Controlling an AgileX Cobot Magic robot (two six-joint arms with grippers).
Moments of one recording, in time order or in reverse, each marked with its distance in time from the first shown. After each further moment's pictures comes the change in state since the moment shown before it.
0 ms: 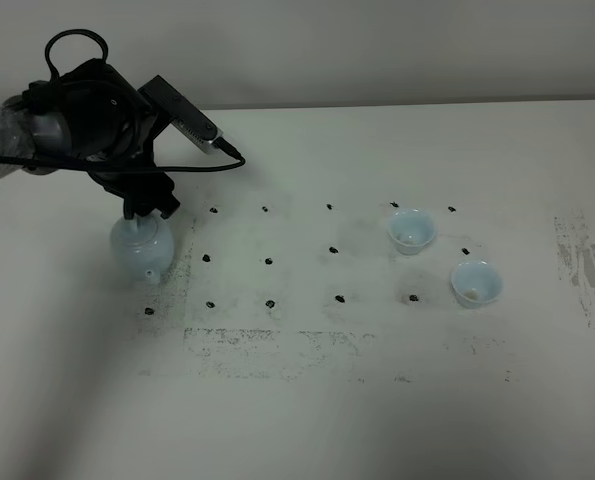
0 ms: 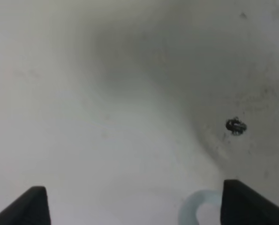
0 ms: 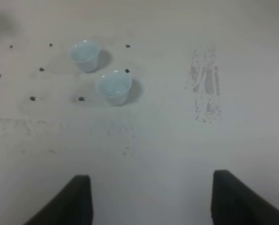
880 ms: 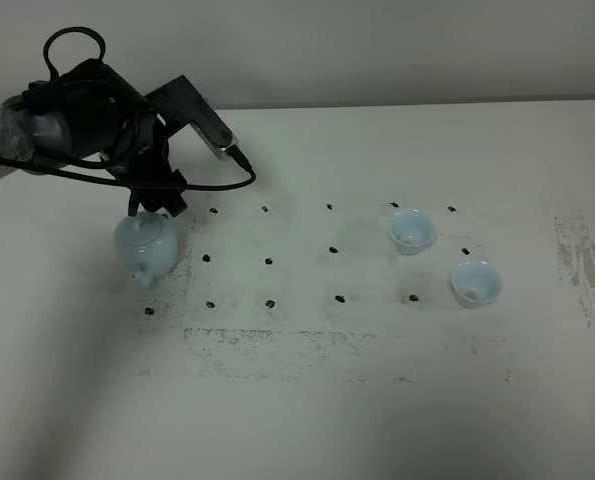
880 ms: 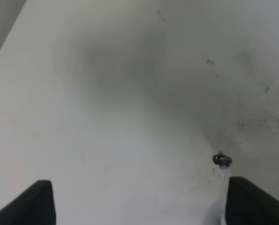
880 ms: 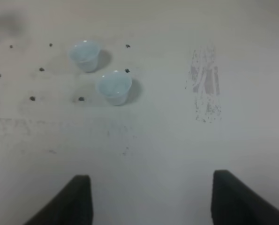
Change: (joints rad) left arm 0.000 0.002 0.000 -0.074 -0.112 0.225; right arm 0.000 0.000 0.000 0.000 0.000 0.000
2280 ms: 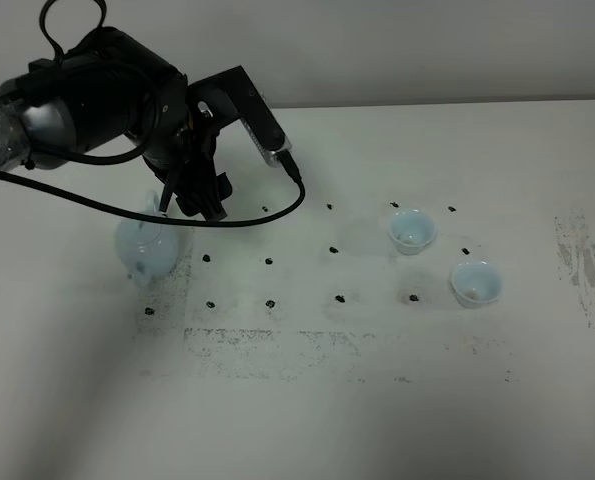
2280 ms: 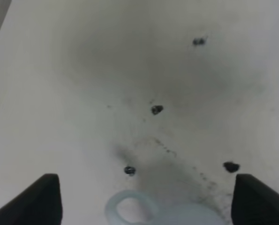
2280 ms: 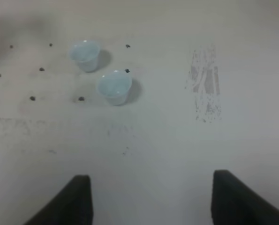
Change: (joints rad) left arm -0.129 -0.127 0.000 -0.215 0.109 0.270; right arm 0.000 0.000 0.000 0.000 0.001 0.000
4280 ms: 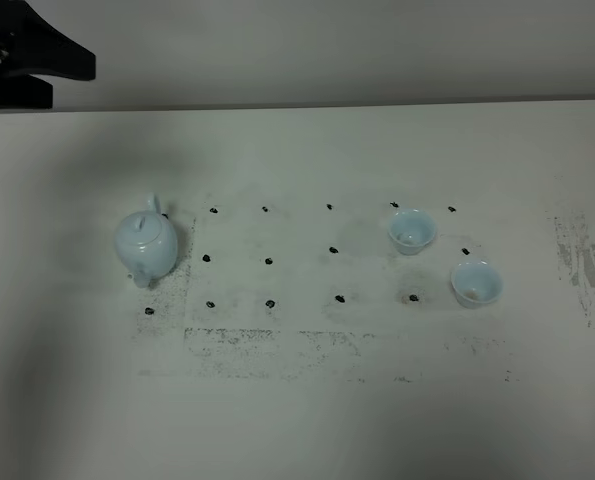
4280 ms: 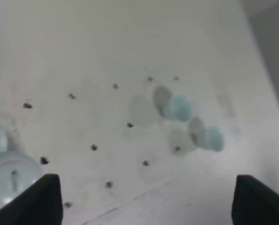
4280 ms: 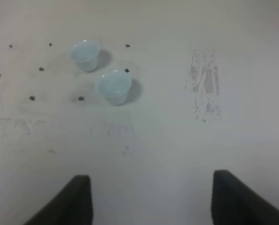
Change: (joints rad) left arm 0.612 -0.285 0.000 -1.199 0.465 0.092; right arm 0.000 0.001 0.000 -0.001 0.000 0.000
